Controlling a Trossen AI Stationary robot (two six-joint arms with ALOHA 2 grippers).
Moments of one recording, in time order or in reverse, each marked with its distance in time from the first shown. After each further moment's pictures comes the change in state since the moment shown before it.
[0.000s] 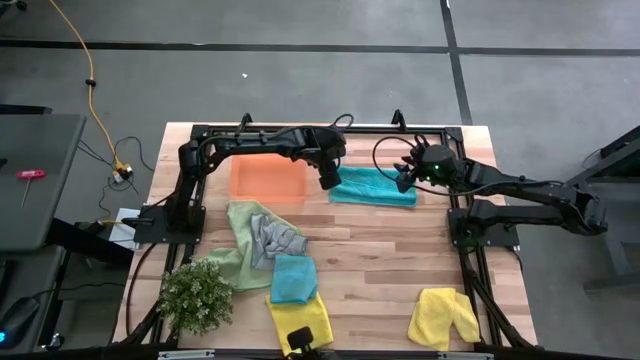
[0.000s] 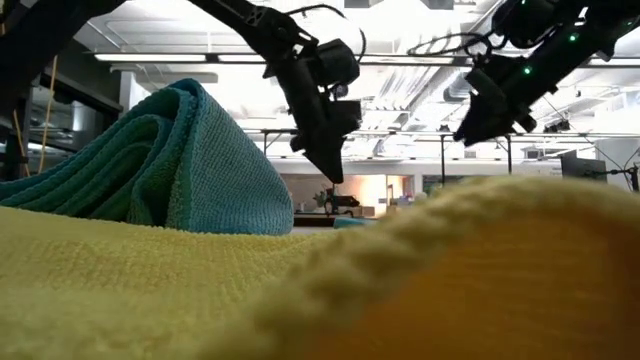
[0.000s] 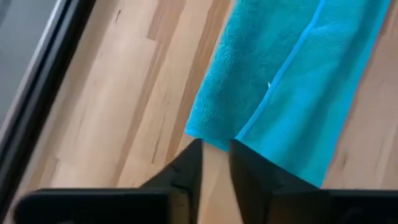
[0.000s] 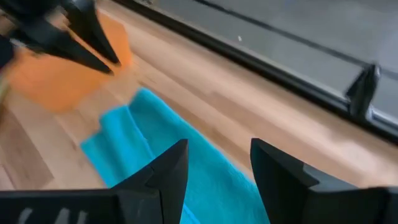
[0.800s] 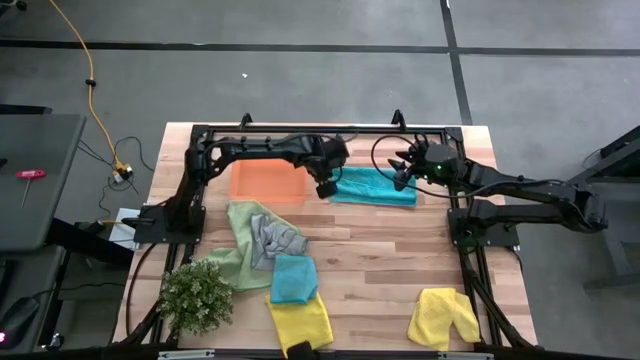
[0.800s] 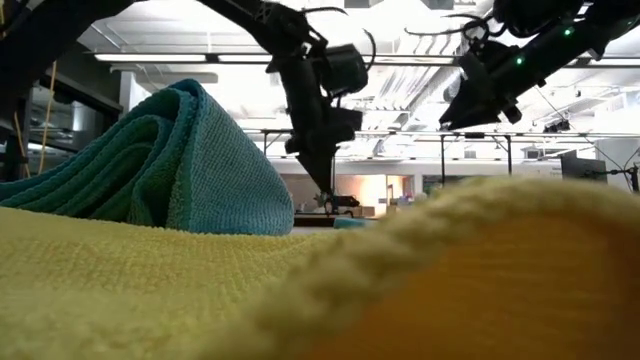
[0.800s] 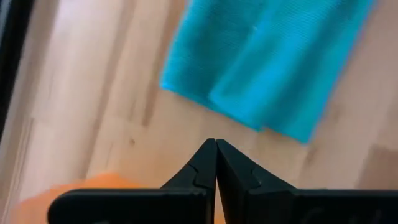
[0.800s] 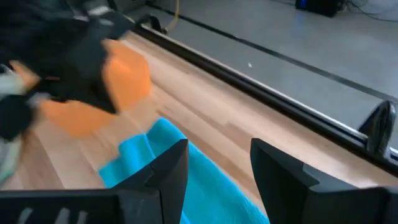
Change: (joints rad) left arm -0.085 0.038 0.062 -0.200 -0.054 -0.034; right arm 0.022 0.028 0.000 0.121 0.012 -0.033
